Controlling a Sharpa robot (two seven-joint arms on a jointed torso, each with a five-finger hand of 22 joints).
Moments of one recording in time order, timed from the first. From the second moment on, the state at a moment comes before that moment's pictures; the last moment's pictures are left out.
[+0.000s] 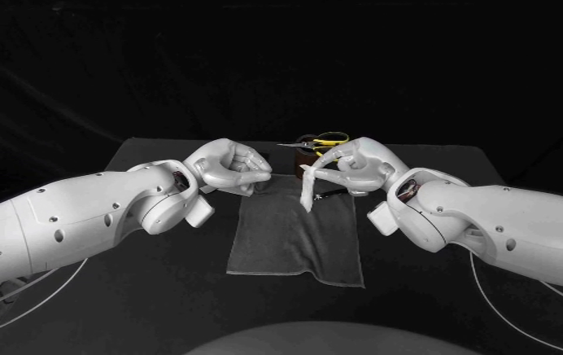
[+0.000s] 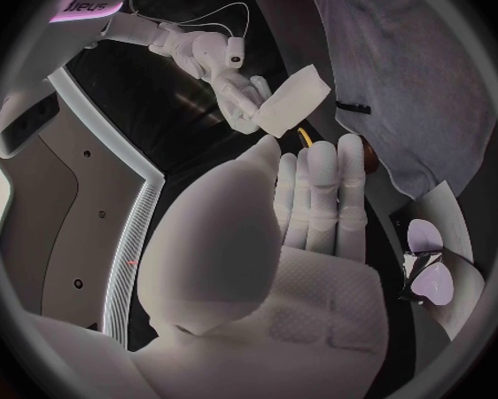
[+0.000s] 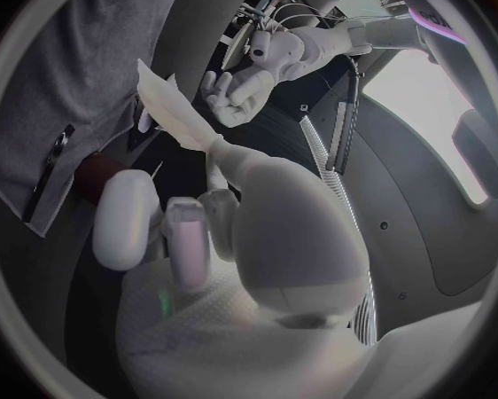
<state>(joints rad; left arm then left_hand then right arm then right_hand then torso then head) 1.18 -0.85 -0.16 1.52 -0.54 -0.16 0.25 1.56 -0.16 0.24 0.29 0.05 0.84 0.15 0.54 0.28 0.93 0.10 0.67 0.09 1.06 0.03 1.03 0.63 0.17 0.92 0.13 0.86 0.64 1.16 -0.90 -0.13 1.72 -0.61 -0.49 0.15 1.36 -0.09 0.54 0.09 0.04 1.07 0.06 0.36 0.33 1.46 -0.01 1.40 1.31 1.46 -0.07 1.56 1.31 0.07 1.44 0.04 1.20 1.31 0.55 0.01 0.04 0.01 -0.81</state>
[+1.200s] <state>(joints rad) 1.12 -0.71 -0.16 1.47 -0.99 -0.46 0.43 1.59 -0.23 0.25 0.18 0.05 0.74 0.17 0.57 0.29 0.77 0.11 0.91 0.25 0.99 0.05 1.15 0.64 0.16 0.89 0.15 0.87 0.68 1.24 -0.87 -0.13 1.69 -0.38 -0.53 0.17 1.35 -0.09 0.54 0.09 0.05 1.06 0.06 0.36 0.33 1.46 -0.01 1.39 1.31 1.46 -0.07 1.55 1.31 0.07 1.44 0.04 1.20 1.31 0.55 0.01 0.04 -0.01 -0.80</state>
